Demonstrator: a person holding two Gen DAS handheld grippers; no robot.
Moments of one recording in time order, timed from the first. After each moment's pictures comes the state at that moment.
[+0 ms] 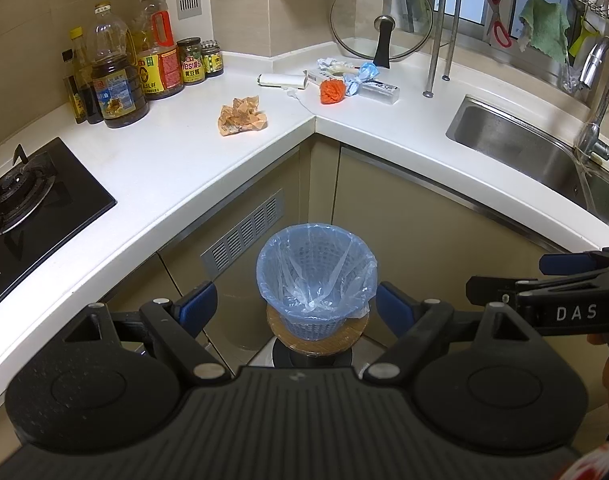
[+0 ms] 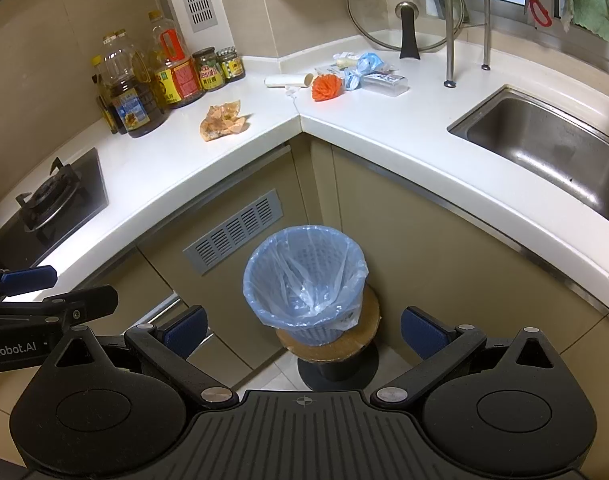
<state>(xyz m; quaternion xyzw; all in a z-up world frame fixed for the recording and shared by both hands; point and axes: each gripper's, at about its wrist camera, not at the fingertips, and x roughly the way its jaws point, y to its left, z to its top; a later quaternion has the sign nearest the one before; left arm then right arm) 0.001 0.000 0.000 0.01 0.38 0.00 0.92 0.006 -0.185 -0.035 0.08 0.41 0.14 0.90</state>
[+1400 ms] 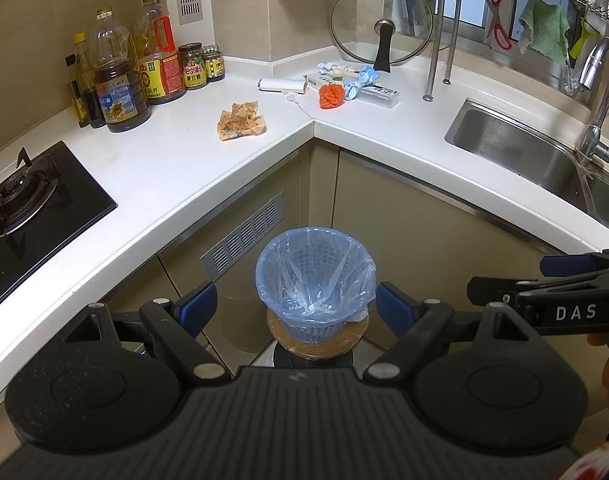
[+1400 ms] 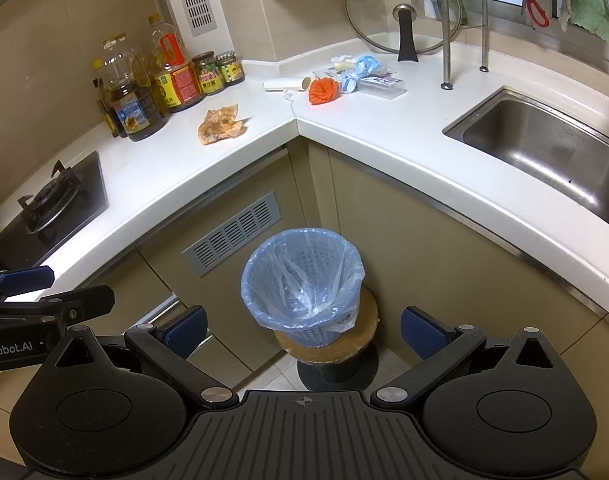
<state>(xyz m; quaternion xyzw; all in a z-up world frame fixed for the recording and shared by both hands) -0.004 -0.005 -0.008 0.01 0.38 0.00 0.92 0.007 -0.185 -0.029 0.08 0.41 0.14 0.90</state>
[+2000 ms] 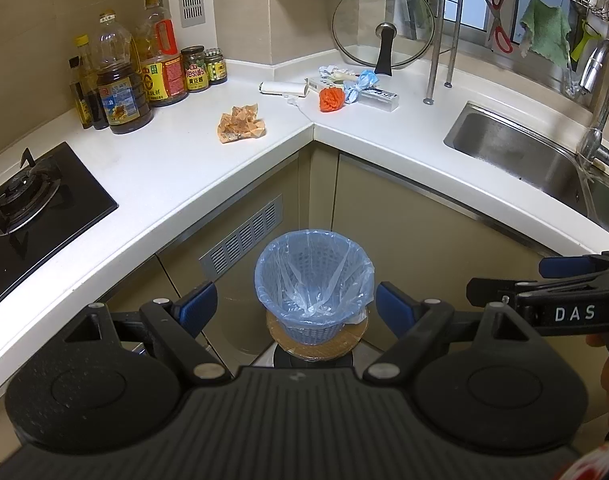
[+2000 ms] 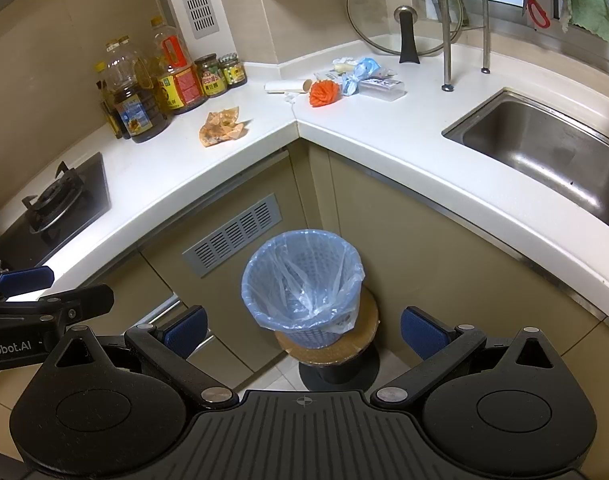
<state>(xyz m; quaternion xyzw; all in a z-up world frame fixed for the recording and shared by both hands) -0.002 -0.007 0.006 0.01 0.38 0.00 0.93 0.006 -0.190 -0.027 0.08 0.40 0.15 0.90</state>
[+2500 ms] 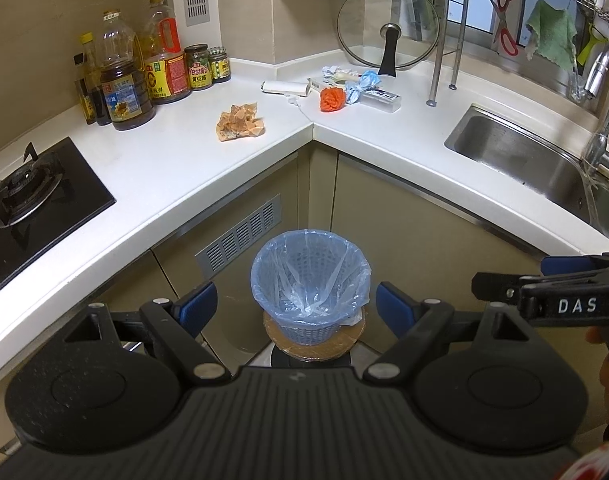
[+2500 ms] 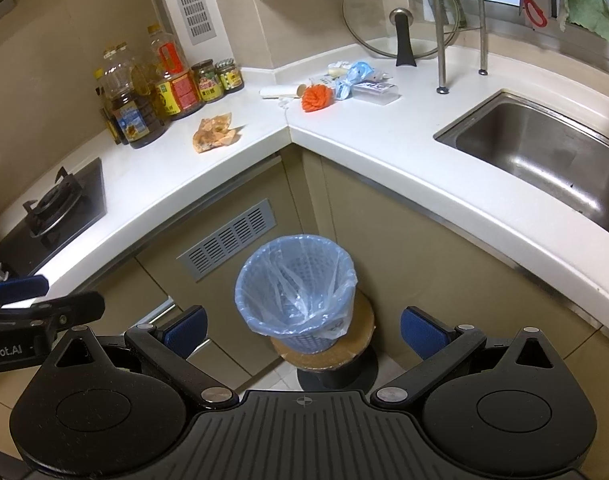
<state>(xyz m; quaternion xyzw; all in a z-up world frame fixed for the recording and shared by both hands) -0.001 -0.011 0.004 0.00 0.38 0.01 0.93 0.009 -0.206 -0.028 0.09 0.39 0.15 0.90</state>
